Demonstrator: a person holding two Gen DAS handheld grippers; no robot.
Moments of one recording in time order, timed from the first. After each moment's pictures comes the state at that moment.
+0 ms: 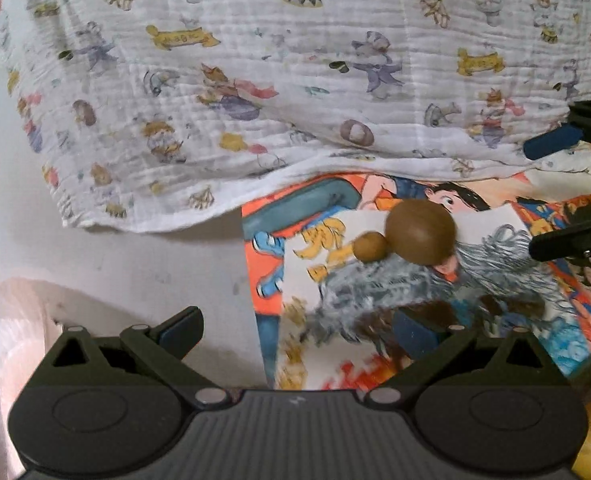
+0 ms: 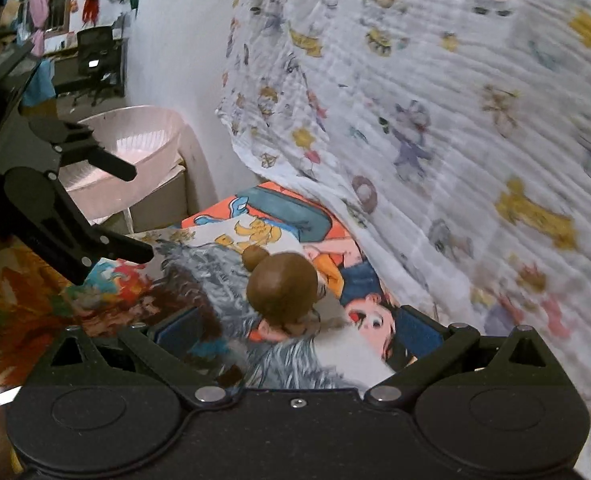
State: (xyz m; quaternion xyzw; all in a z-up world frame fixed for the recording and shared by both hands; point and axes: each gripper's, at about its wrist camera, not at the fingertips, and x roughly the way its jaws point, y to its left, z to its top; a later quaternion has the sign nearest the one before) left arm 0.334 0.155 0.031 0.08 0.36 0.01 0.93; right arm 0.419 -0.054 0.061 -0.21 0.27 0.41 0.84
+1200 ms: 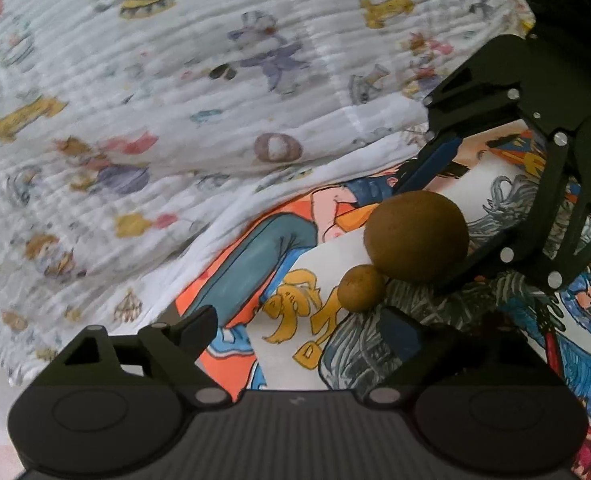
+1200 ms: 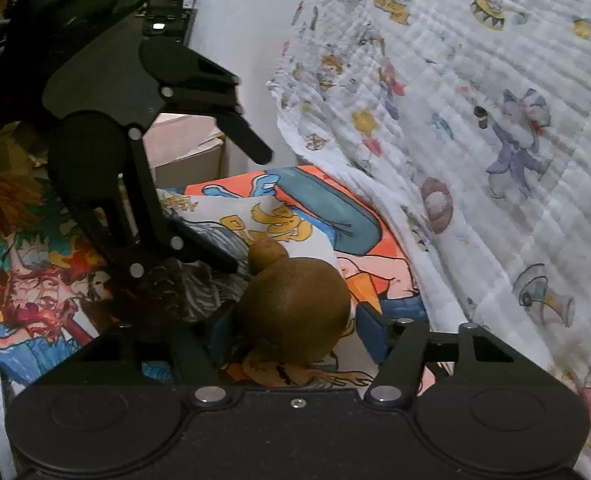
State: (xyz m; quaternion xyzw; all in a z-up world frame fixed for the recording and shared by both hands) left arm 0.402 0.142 -0.012 0.25 0.30 -0.14 0.91; right arm 0.453 -0.005 0.001 -0.29 0.23 0.48 0.80
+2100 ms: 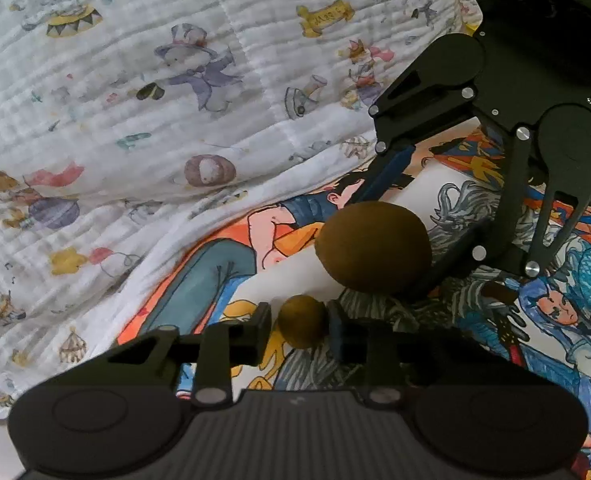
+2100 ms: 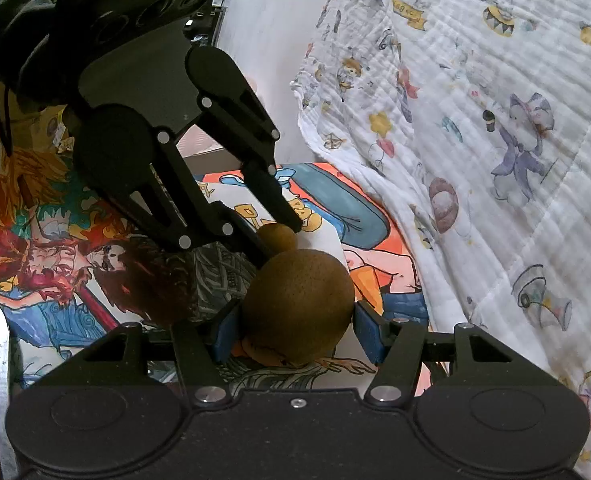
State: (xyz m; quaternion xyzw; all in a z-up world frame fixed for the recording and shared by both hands) left arm 0.411 0.132 -0.016 0.25 0.29 -0.23 0.89; right arm 0.452 -0.017 0.004 -0.31 0.22 0.51 0.78
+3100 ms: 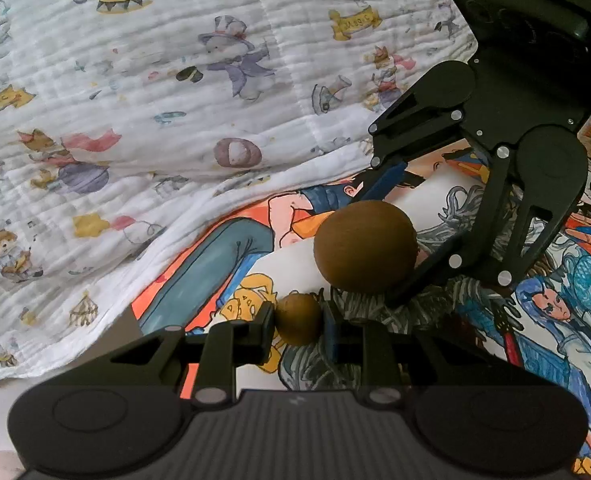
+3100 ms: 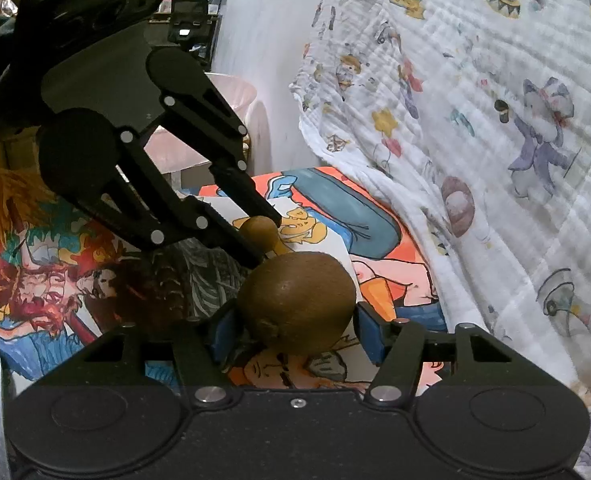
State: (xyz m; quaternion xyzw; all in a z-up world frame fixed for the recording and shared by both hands) left arm 0.396 0.147 -0.011 0.21 0.30 -0.20 0.91; right arm 0.467 0.002 -0.001 -0.28 0.23 0.52 0.78
